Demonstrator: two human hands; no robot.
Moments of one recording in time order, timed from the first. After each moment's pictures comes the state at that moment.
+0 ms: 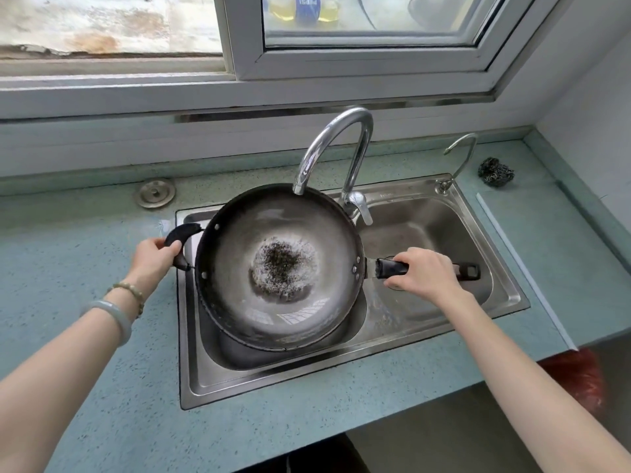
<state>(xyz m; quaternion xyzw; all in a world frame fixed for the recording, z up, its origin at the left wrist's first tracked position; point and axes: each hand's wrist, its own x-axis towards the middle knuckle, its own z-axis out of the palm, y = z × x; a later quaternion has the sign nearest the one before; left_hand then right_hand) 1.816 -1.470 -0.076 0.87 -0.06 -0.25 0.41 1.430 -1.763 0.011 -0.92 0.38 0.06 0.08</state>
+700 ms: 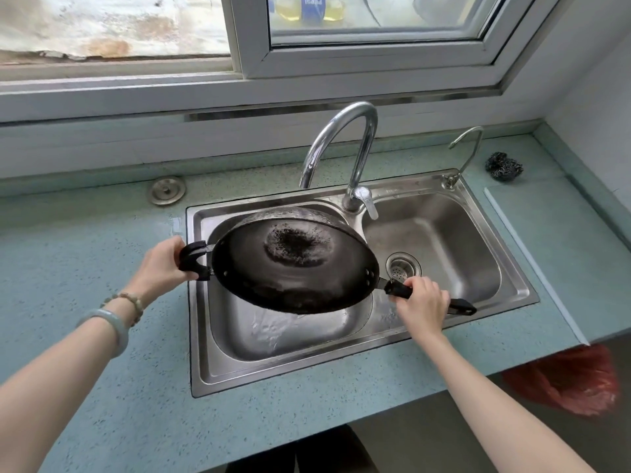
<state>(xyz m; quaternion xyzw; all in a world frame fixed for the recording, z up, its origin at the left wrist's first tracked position) 1.778 -1.446 -0.036 0.90 -0.31 -0.20 0.22 1.394 -1.714 -0.087 -0.83 0.54 -0.09 0.10</state>
